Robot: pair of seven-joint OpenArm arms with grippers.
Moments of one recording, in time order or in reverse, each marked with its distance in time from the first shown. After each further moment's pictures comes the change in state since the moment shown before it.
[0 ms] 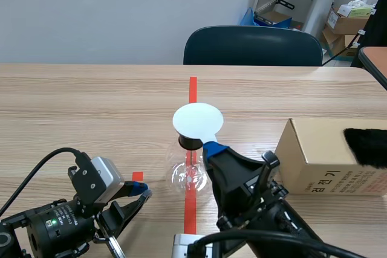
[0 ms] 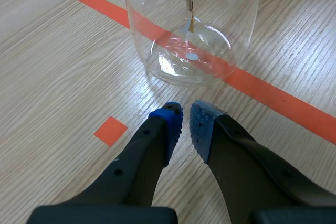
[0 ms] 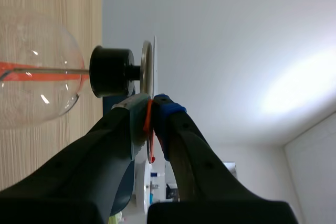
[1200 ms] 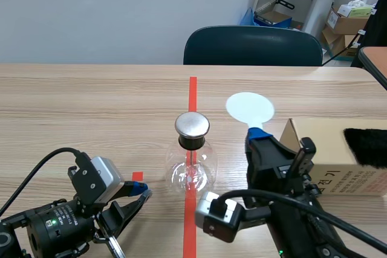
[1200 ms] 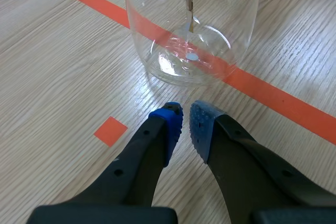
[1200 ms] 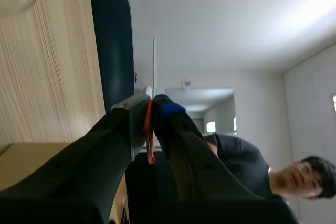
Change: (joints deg) left arm 0.0 0.0 0.0 0.0 0.0 0.0 0.0; right arm 0.0 0.0 0.0 0.0 0.0 0.0 -21.9
